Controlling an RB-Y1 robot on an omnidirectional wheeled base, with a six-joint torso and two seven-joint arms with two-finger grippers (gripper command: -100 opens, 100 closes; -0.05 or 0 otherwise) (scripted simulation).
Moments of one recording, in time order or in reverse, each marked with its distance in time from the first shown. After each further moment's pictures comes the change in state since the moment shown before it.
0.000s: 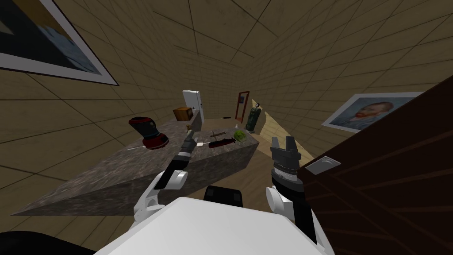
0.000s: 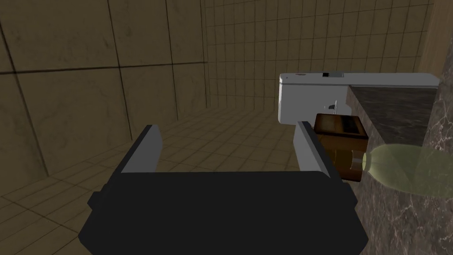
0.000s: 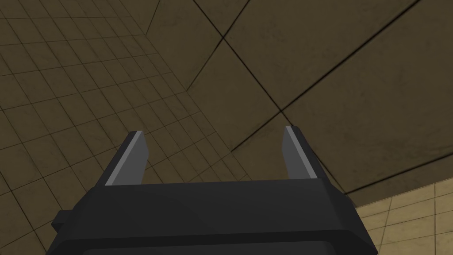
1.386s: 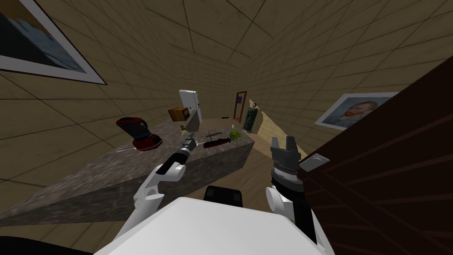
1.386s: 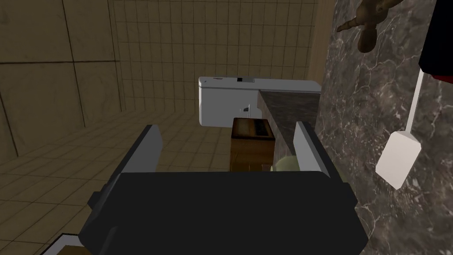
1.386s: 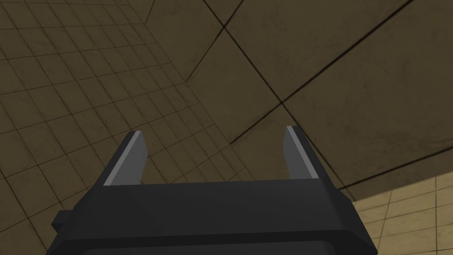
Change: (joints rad) left arm -0.096 0.070 0.070 -0.001 0.090 0.419 0.169; right arm 0.000 0.000 0.000 0.000 0.000 0.000 0.000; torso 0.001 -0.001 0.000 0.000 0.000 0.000
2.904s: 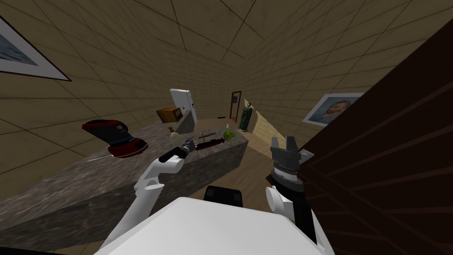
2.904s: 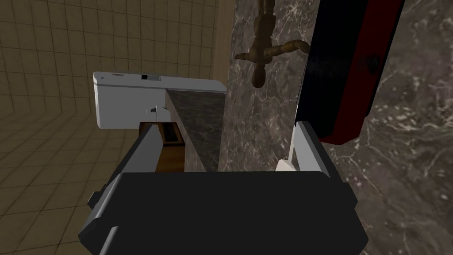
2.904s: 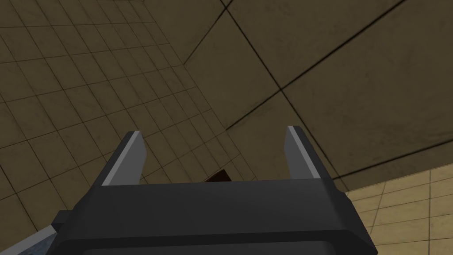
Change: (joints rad) left arm -0.102 0.053 0.077 0.017 0.103 0.457 0.187; right arm 0.000 0.000 0.000 0.000 0.000 0.000 0.000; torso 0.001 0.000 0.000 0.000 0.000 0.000
